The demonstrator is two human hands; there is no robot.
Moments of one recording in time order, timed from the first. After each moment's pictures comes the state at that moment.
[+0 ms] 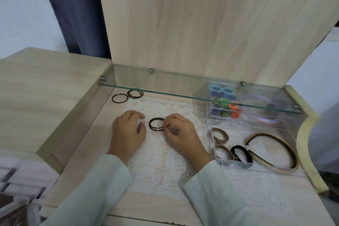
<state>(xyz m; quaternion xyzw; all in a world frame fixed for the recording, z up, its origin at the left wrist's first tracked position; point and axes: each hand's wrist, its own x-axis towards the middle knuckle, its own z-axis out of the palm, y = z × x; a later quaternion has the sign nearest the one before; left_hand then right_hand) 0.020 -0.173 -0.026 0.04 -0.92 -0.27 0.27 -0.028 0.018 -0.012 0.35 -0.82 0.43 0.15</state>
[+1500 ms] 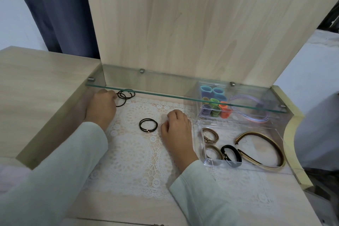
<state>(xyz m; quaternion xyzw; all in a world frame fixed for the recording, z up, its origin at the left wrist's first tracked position) -0.050 -0.239 0.004 0.12 -0.94 -0.19 0.25 -0.034 0.009 -0.024 0.13 -0.94 0.23 0.22</state>
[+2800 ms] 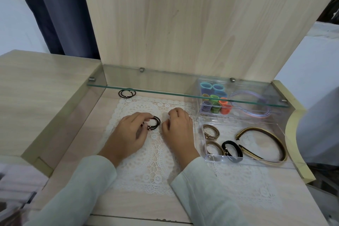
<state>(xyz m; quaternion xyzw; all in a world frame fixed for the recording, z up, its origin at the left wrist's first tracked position) 0.022 -0.159 -0.016 -0.18 -0.90 -0.28 0.29 -0.029 0.010 -0.019 0.13 -0.94 0.24 0.21</state>
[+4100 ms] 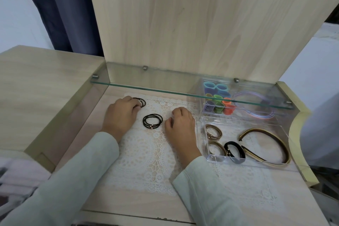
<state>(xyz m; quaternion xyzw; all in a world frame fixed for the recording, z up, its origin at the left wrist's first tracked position) -0.027 -0.191 -0.008 0.03 -0.96 -0.18 0.21 -0.032 0.009 -0.019 0.11 -0.94 0.27 0.19</state>
